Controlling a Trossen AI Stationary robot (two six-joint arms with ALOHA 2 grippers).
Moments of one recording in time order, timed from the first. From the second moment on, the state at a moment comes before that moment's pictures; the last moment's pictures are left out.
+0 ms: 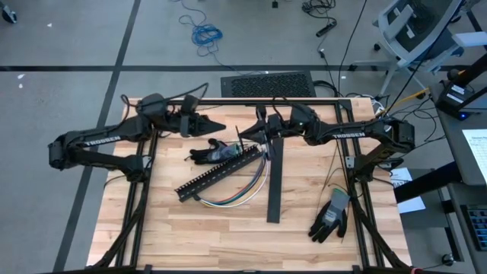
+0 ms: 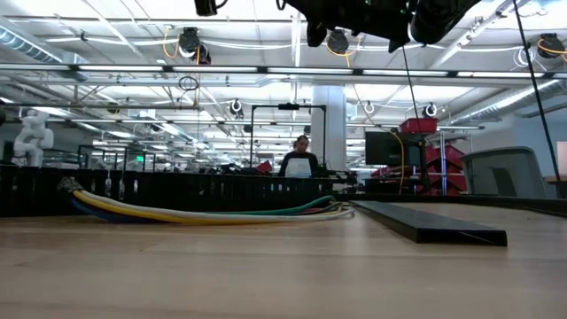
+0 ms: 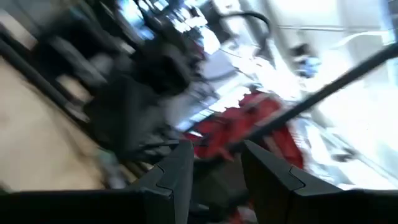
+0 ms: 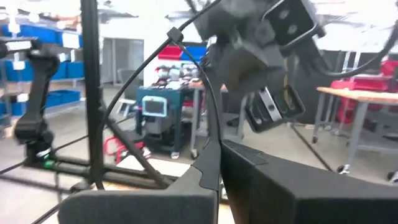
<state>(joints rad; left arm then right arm) 0.32 1.01 0.92 0.20 0.46 -0.98 -0.24 1.53 0.95 0.76 -0.44 0.01</state>
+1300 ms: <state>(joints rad) 0.31 1.16 0.92 0.40 0.31 -0.78 -0.23 1.53 0.95 0.68 -0.21 0.22</state>
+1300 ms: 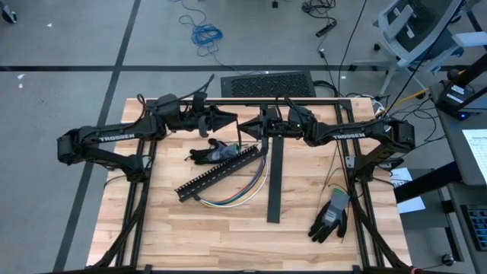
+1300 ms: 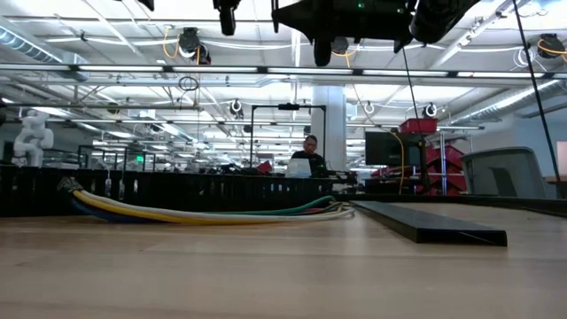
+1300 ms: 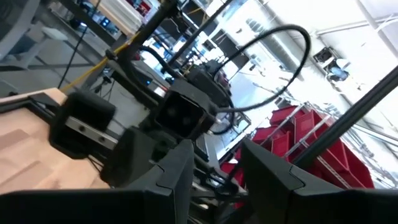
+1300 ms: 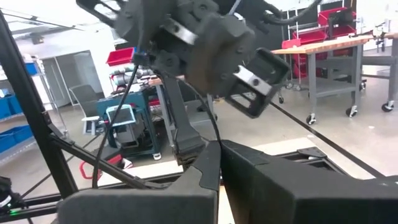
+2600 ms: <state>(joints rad) 0.31 1.13 0.92 0.43 0.32 -0.72 -0.23 1.53 0.95 0.73 -0.20 0.24</state>
